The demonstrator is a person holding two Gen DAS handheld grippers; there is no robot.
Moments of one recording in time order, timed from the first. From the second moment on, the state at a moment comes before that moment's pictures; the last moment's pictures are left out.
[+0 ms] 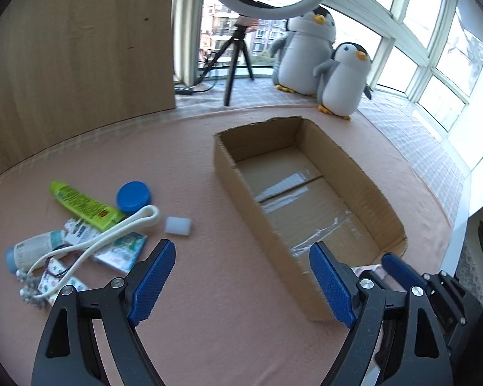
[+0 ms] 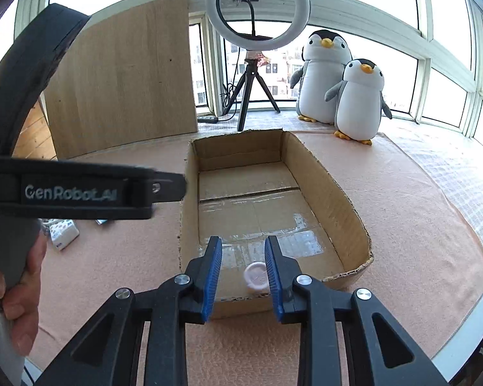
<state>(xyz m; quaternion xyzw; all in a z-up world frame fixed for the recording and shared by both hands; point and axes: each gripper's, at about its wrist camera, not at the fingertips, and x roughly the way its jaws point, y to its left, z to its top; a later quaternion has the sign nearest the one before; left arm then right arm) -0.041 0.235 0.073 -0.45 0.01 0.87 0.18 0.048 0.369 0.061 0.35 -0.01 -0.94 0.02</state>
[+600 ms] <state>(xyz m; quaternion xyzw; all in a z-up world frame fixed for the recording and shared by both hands) 0.062 -0.064 0.049 -0.46 -0.14 0.88 -0.07 0.010 0.166 -0.022 0.42 0.15 -0.84 0.30</state>
